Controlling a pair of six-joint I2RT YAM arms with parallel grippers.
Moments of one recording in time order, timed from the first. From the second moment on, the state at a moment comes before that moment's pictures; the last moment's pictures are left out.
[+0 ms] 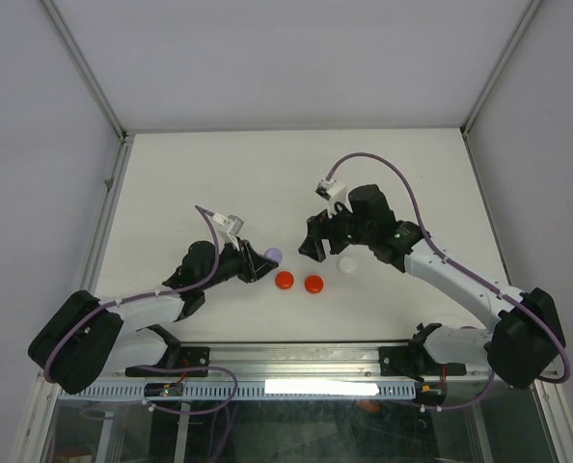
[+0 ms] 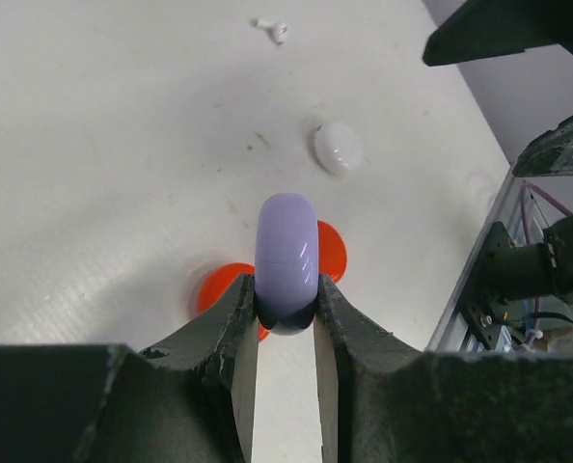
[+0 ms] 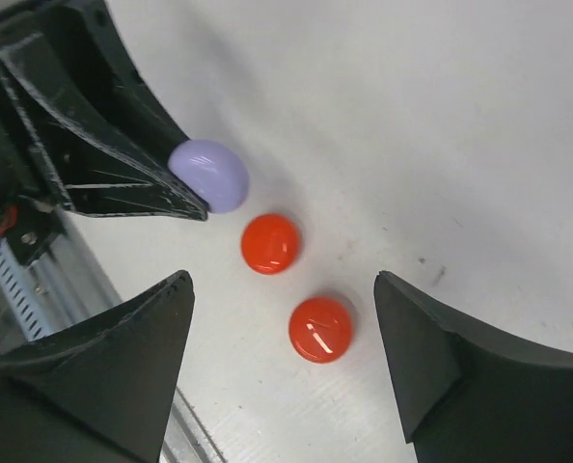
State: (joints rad) left arm -0.61 1.16 0.22 0.75 0.37 -0.59; right arm 0.67 1.22 0.90 -0.27 -0.41 0.14
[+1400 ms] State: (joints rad) left arm -0.59 1.30 0.45 0.17 0.06 -0.77; right arm 0.61 1.35 0.78 -0.45 0.12 0.37
